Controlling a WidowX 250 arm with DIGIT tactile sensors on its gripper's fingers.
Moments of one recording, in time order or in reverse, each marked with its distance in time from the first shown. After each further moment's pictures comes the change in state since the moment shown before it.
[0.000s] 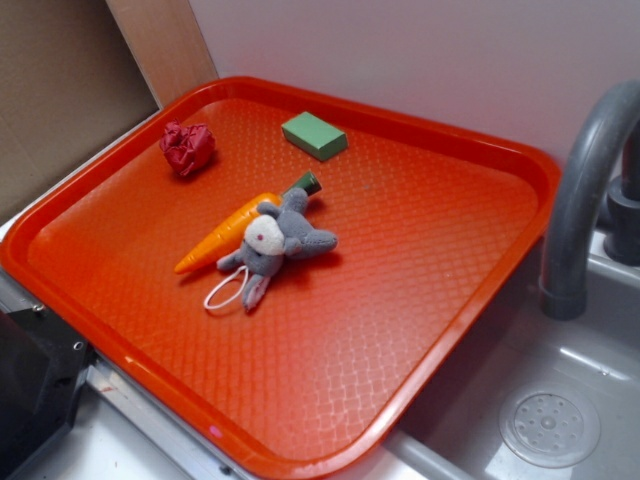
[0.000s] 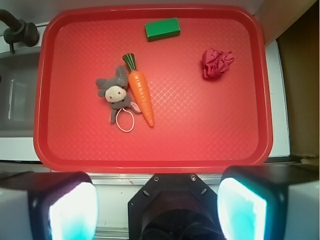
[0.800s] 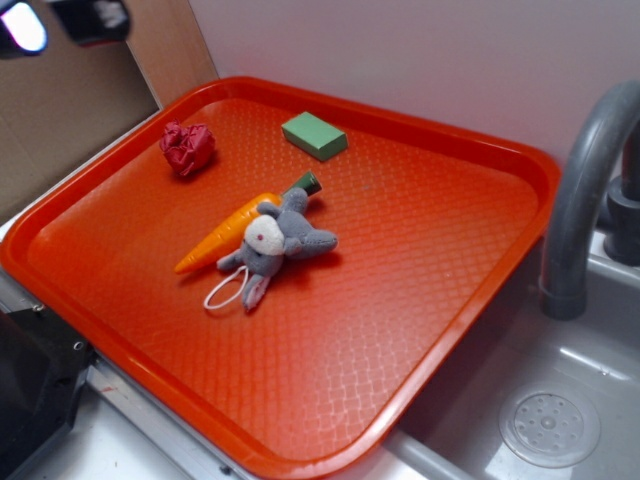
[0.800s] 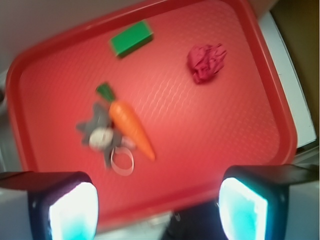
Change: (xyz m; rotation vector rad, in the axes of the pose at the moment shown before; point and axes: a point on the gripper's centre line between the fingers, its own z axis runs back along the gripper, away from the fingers) arm 0.071 0.027 -0.062 -0.021 0.073 0.416
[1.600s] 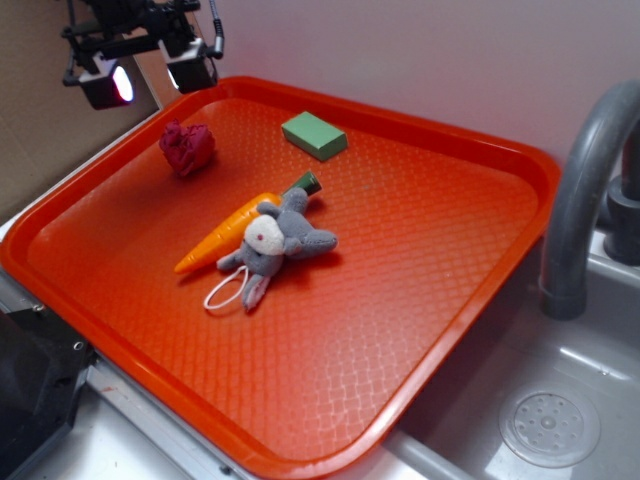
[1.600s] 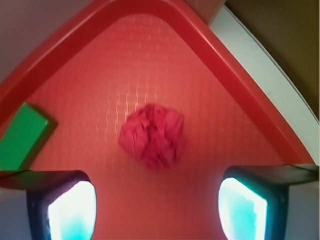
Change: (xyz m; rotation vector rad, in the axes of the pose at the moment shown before) arm 0.089 0.044 -0.090 0.096 -0.034 0.305
